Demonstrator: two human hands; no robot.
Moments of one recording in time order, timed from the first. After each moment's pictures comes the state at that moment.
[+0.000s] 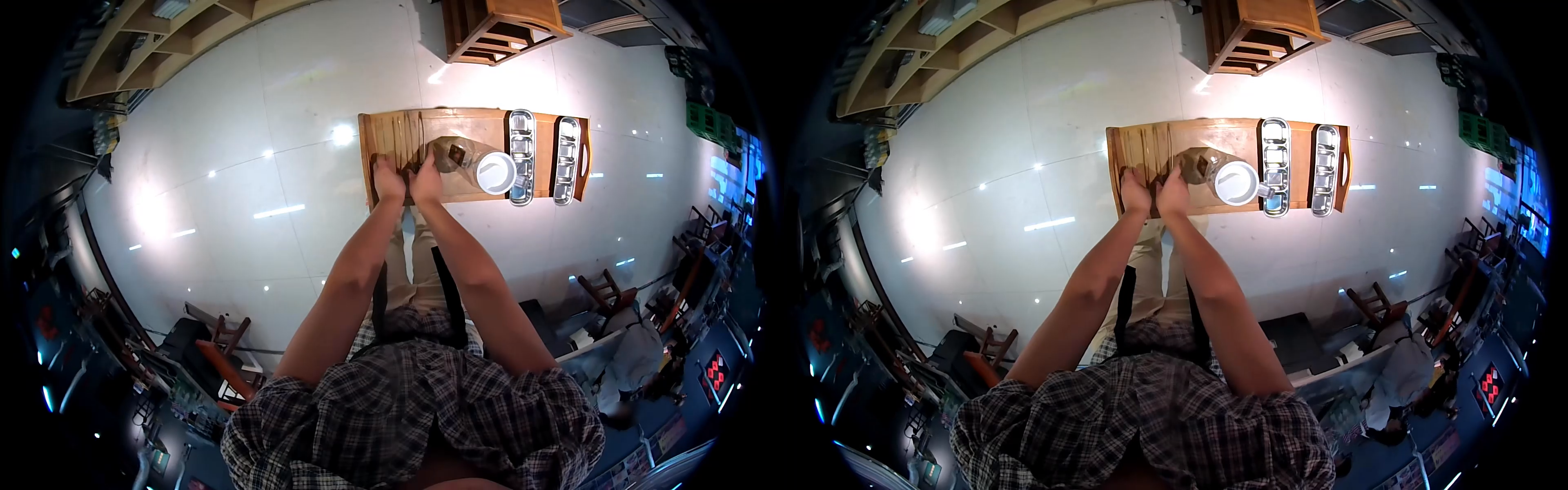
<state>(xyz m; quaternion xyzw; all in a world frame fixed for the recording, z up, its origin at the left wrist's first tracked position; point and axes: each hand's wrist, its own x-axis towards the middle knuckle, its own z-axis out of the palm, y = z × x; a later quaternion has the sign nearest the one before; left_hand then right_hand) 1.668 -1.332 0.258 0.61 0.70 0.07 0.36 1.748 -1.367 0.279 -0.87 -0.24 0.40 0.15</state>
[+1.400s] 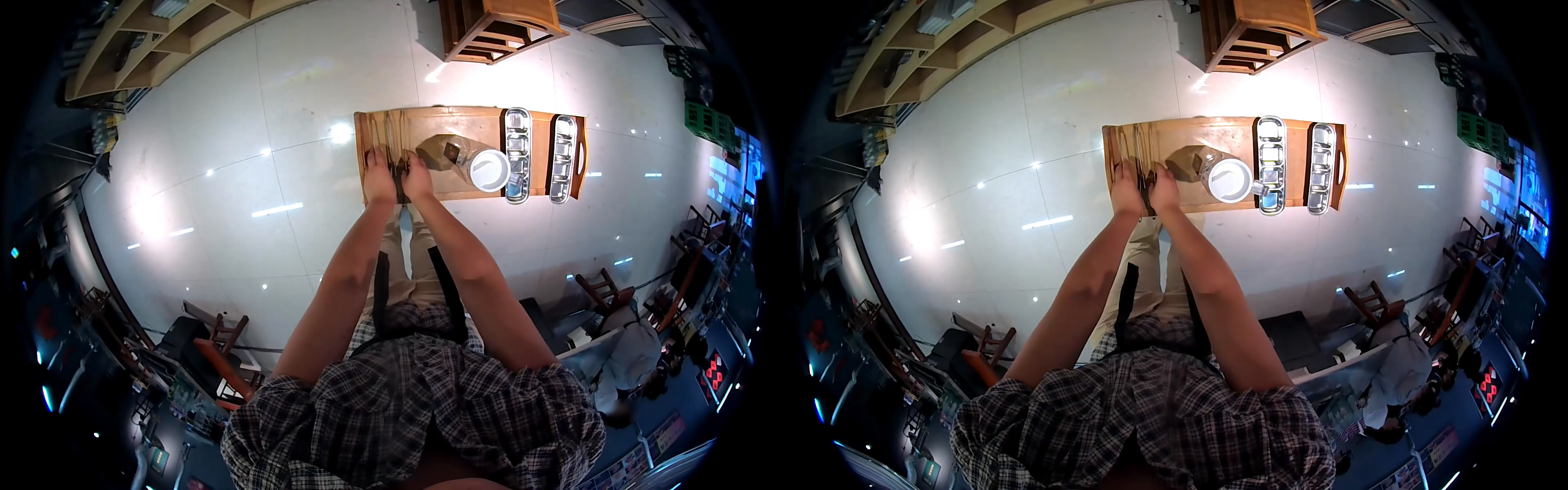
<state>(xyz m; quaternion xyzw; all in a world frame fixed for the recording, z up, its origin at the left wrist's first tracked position) 1.656 -1.320 0.273 0.70 0.64 -0.08 0.31 1.741 -1.371 0.246 -0.81 -0.31 0.44 0.22</state>
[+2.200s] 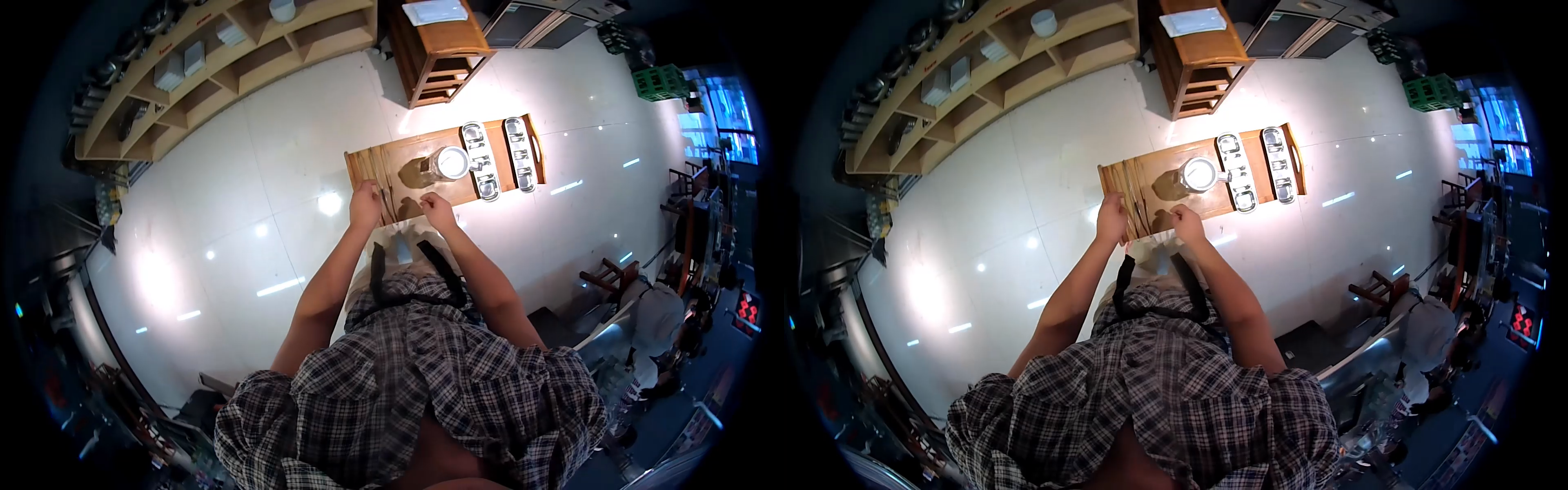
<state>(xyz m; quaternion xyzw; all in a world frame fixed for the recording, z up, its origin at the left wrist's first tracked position) 1.647 -1.291 0.365 0.75 0.51 0.06 0.43 1.791 -1.451 0.295 -0.80 -0.27 0.41 0.35</state>
